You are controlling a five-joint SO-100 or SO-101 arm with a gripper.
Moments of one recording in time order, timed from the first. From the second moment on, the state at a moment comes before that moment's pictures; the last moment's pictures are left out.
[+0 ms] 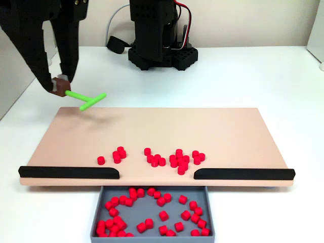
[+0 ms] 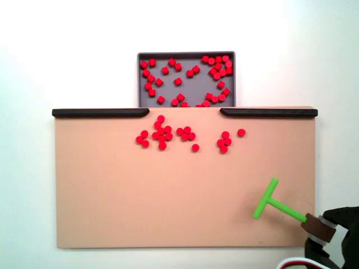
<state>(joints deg) 29.5 81.1 82.7 85.1 -179.6</state>
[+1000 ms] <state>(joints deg) 27.6 60.8 62.8 85.6 -184.1</state>
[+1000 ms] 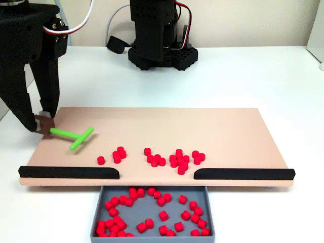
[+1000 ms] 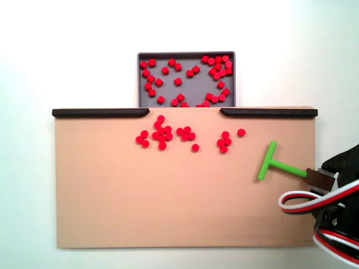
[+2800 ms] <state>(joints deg) 21.9 55.1 57.1 85.9 -184.1</state>
